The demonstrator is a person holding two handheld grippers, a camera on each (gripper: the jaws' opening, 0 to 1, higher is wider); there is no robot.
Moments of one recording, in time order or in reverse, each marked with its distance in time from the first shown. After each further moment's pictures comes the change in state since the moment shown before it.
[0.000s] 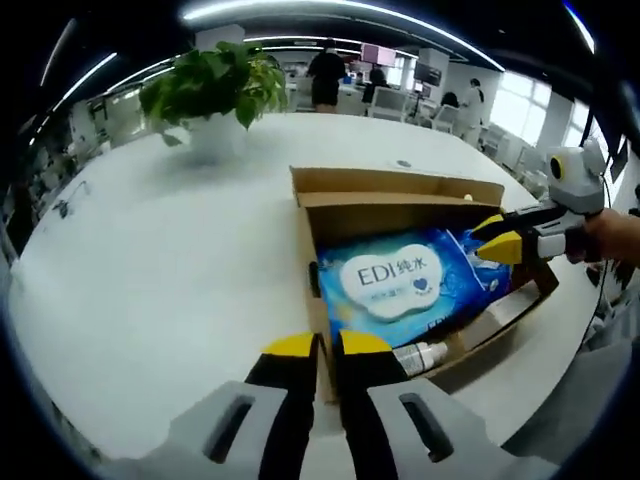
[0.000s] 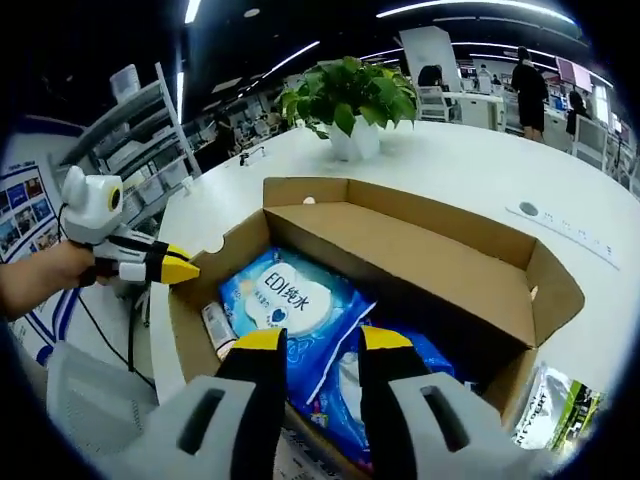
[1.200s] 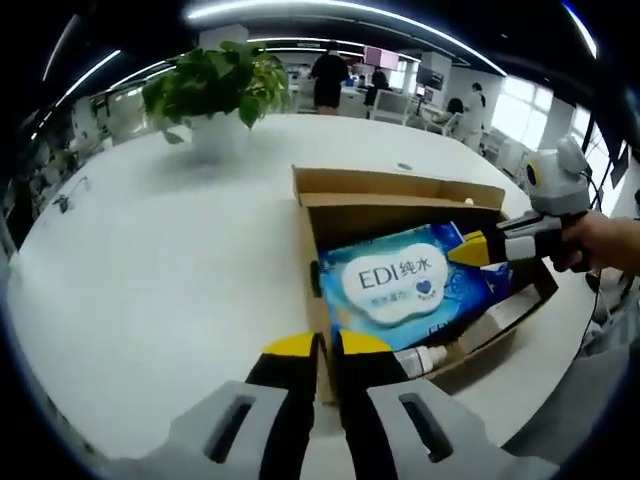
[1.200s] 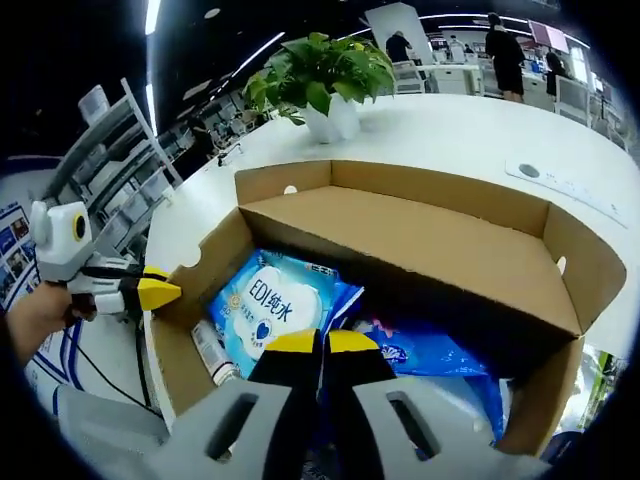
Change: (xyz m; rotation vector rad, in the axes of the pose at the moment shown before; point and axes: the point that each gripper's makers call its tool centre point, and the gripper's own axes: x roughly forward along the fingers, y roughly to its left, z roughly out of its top) left arm 0.000 0.000 -0.001 -0.032 -0.009 -0.007; right arm 0.017 0.004 -0.002 0.121 0.032 -0.041
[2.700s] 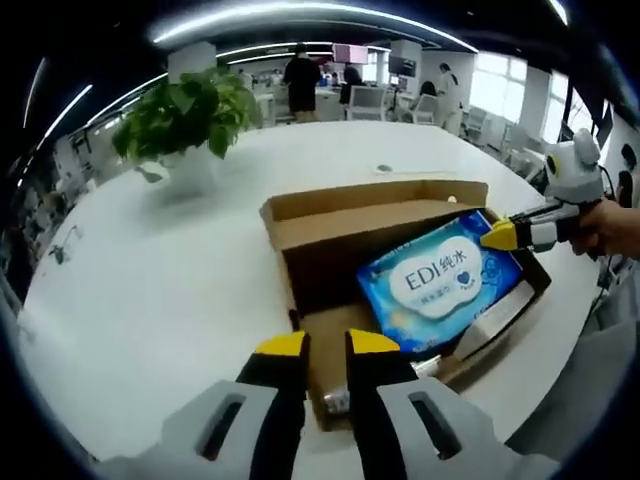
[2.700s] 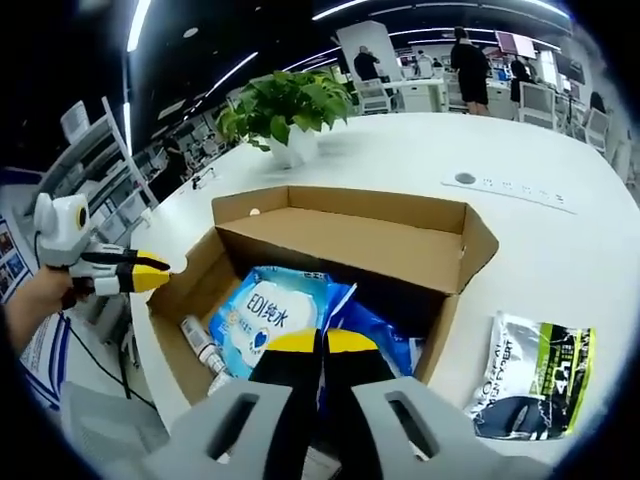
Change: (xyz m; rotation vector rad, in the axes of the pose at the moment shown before) left arm 0.002 -0.029 0.037 0.177 -0.014 -0.031; right arm -0.058 -0.044 -0.007 0.065 -0.067 -0.129
